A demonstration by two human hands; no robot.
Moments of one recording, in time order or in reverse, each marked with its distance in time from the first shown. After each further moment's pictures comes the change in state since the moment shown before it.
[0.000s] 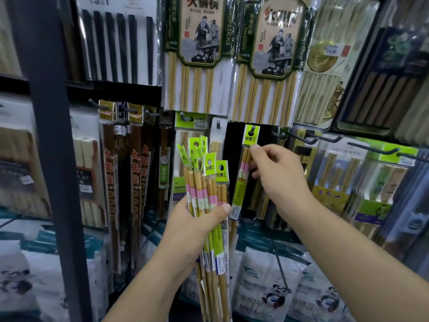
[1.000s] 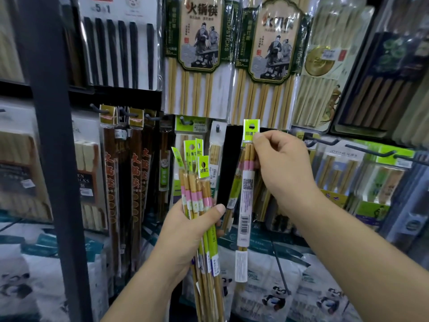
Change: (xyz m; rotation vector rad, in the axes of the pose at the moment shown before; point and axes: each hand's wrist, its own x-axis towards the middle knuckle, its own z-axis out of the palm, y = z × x) left_hand -0.002 0.007 -0.004 -0.092 0.015 -0.033; right_hand -0.003 -0.032 -0.005 0.044 0.006 -0.169
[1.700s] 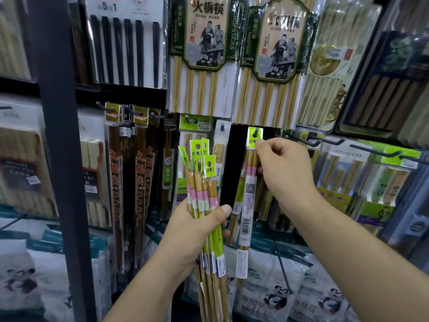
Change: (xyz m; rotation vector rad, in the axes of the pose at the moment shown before) left_hand -0.002 0.000 -0.001 -0.011 -0.040 -0.029; right_hand 0.001 0.018 0.004 -0.058 0.056 0.059
